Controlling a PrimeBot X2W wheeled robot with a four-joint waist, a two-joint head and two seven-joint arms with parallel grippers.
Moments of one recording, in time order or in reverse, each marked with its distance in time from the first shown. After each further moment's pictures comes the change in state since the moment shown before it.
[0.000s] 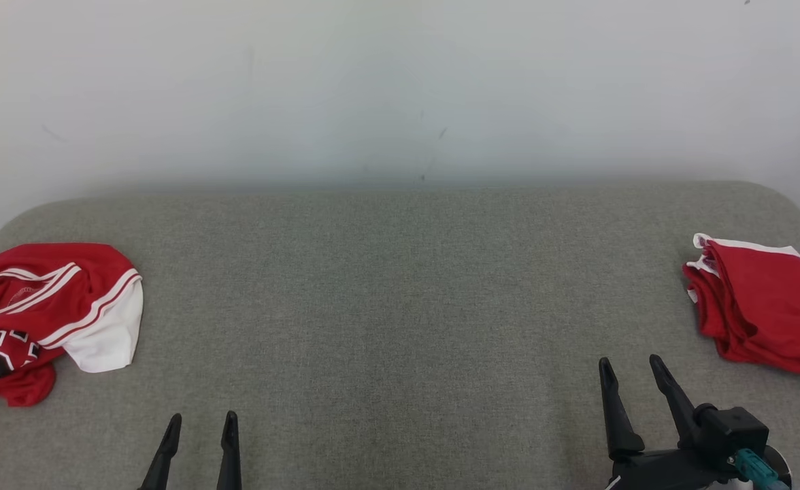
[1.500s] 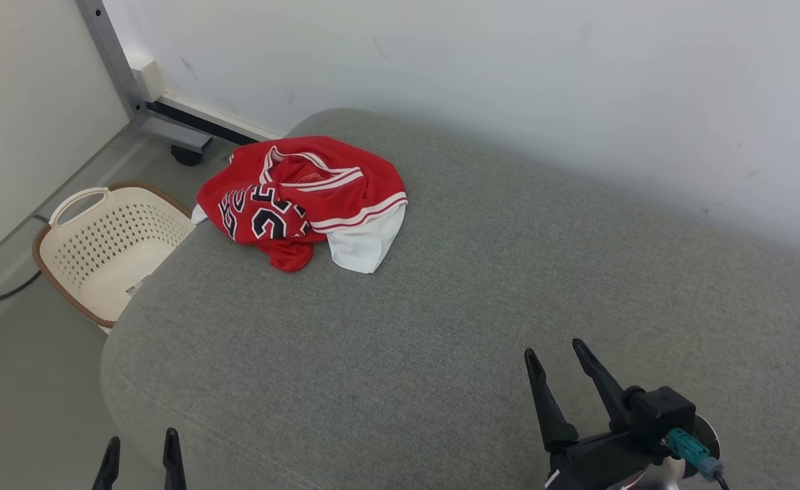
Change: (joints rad) left arm 0.070 0.004 0.107 -0.070 -0.011 0.016 0.000; right arm -0.073 0.001 0.177 0.043 0.040 0.000 -0.003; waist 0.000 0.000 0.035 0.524
